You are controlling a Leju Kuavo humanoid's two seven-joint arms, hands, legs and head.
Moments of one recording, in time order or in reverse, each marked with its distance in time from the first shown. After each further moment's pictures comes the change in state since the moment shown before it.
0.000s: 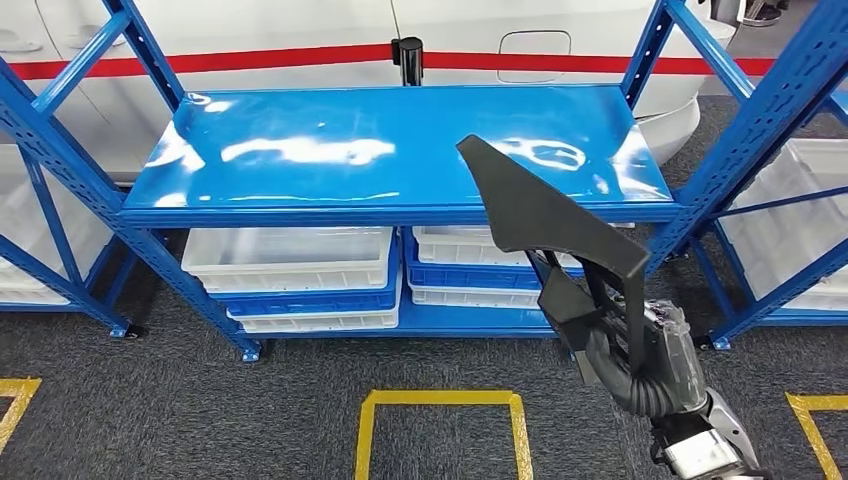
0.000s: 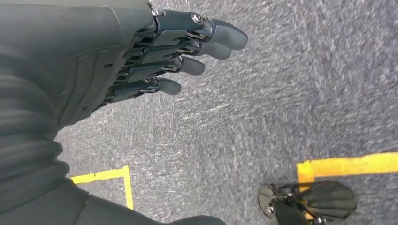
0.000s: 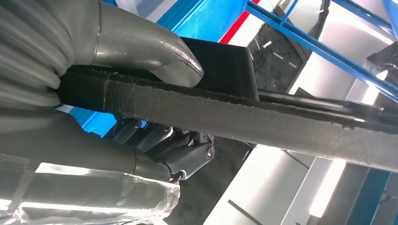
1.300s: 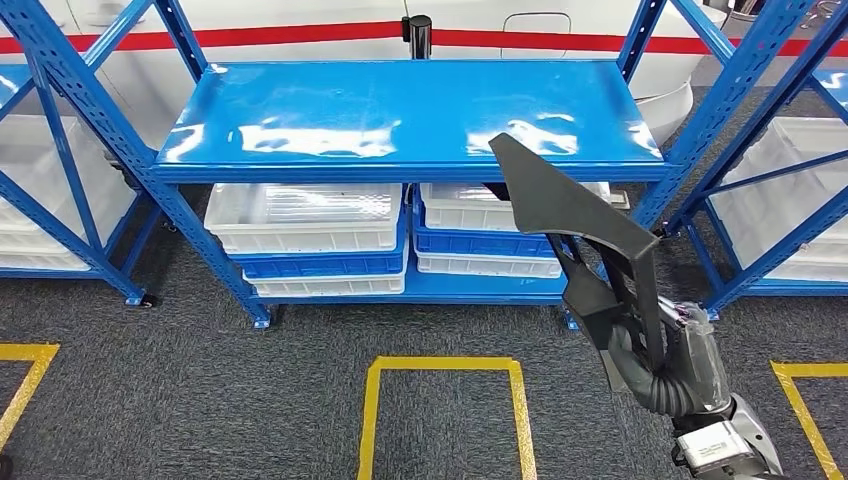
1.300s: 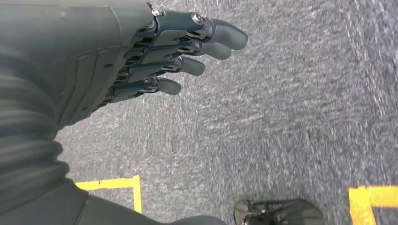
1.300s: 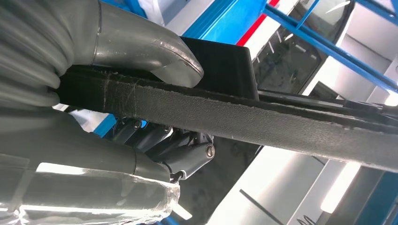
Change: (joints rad) left arm 0.007 0.000 0.033 -0.006 -0.021 0.086 -0.027; right arm 0.018 0.040 -0.135 0.013 0.056 0.056 -0.009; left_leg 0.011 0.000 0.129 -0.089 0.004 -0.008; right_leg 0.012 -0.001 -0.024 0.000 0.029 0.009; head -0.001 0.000
